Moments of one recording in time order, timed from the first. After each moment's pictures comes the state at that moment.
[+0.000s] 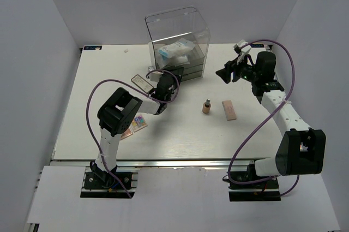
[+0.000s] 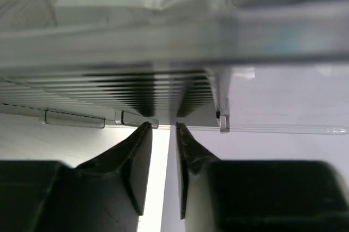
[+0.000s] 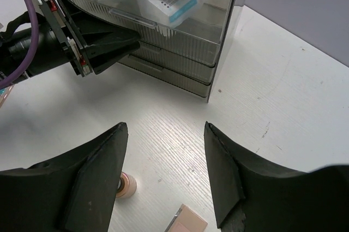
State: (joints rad) left arm -0.64 2.11 1.12 0.88 -0.44 -1.43; right arm 0.10 1.38 1.03 0.05 -0.70 -0.18
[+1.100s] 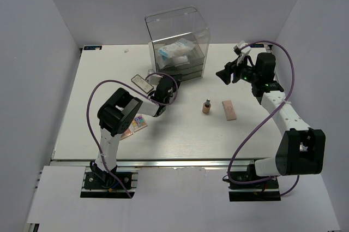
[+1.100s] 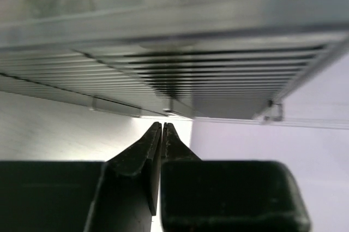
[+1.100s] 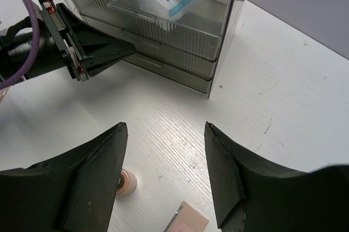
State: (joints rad) left arm -0.64 2.10 1.07 0.84 -0.42 -1.41; right arm 0.09 1.38 1.02 0.06 -0.70 -0.19
